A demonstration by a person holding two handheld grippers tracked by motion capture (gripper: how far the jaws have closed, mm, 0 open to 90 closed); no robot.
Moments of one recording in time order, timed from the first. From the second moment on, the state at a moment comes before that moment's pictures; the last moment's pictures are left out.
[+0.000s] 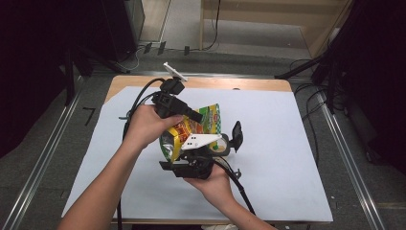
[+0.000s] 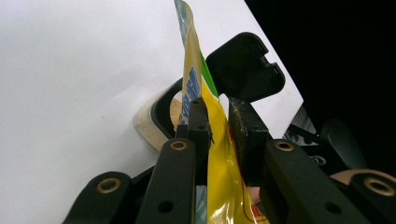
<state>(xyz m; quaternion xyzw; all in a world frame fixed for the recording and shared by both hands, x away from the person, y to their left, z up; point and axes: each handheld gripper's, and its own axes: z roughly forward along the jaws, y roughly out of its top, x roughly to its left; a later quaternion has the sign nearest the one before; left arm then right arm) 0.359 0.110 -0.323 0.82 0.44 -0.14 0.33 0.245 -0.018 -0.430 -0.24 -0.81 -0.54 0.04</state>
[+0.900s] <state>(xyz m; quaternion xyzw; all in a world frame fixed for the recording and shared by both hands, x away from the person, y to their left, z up) 0.358 0.108 -0.321 0.83 0.43 -0.14 0.33 0.245 -0.018 -0.430 -0.24 -0.81 -0.54 0.03</state>
